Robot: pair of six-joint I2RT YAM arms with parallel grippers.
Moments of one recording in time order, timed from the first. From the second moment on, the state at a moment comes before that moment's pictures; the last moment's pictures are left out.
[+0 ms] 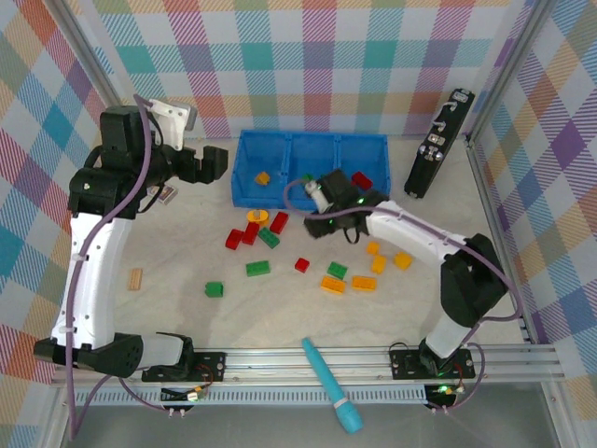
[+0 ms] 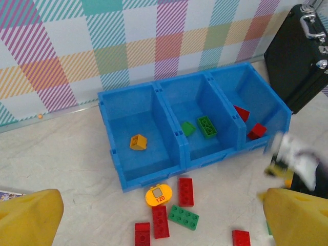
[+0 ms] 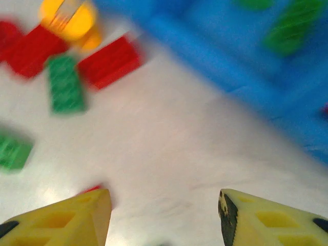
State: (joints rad) left arm -0.18 1.30 1.83 -1.03 0.23 0.06; right arm 0.71 1.67 1.28 -0.60 -0.02 0.04
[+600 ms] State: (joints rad) left arm -0.18 1.26 1.79 -1.00 0.28 0.06; right arm 0.85 1.89 1.24 -0.53 -0.15 -0.17
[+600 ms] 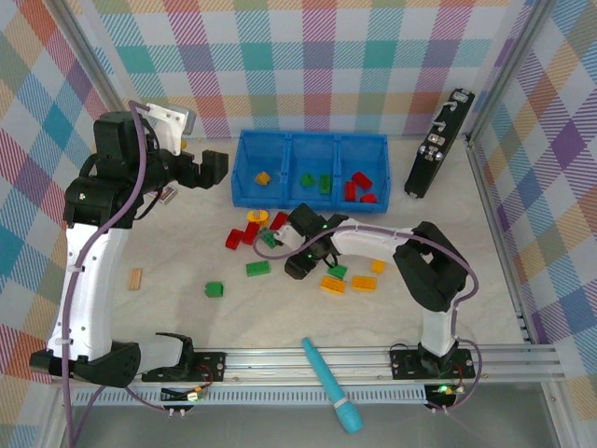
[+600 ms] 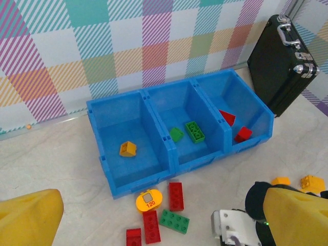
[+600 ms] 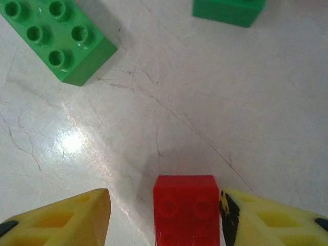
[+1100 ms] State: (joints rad) left arm -0.18 1.25 1.78 -1.00 0.28 0.07; right arm 0.88 1.94 1.27 -0.56 0.01 -0.19
